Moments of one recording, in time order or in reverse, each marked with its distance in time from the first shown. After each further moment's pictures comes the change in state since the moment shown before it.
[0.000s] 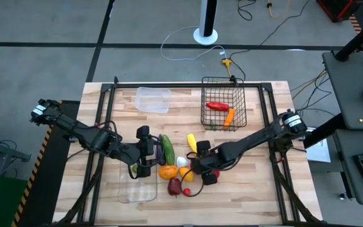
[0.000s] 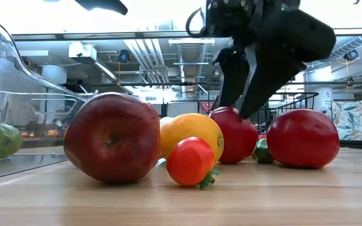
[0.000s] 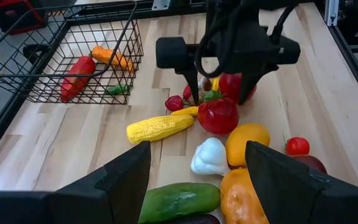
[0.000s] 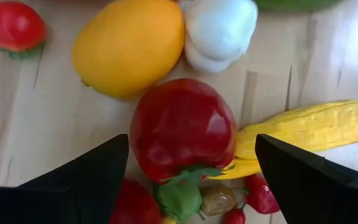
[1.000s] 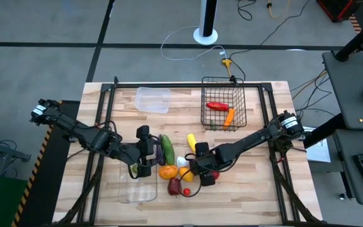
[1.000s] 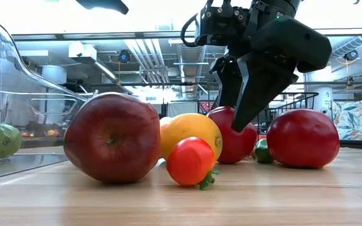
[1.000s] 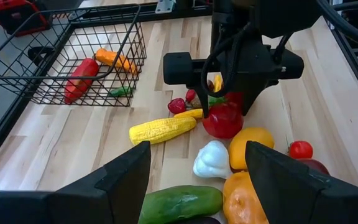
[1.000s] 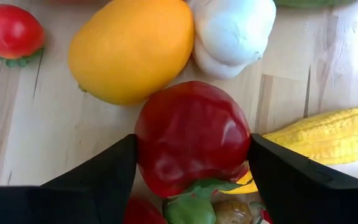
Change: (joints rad) left arm 0.000 0.000 0.000 0.008 -0.015 0.000; right arm -0.007 0.043 0.000 0.042 -0.027 0.018
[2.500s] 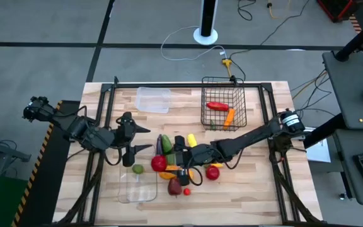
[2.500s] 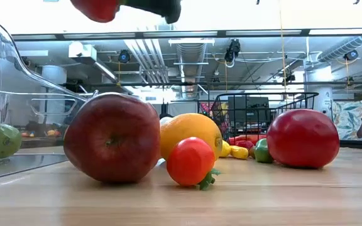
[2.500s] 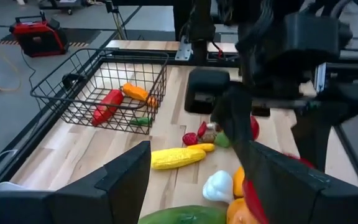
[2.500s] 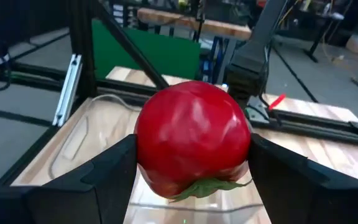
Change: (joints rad) left arm -0.002 -0.254 0.002 -0.063 -0.052 -0.030; right arm -0.041 -0.024 -0.001 0.945 0.010 -0.216
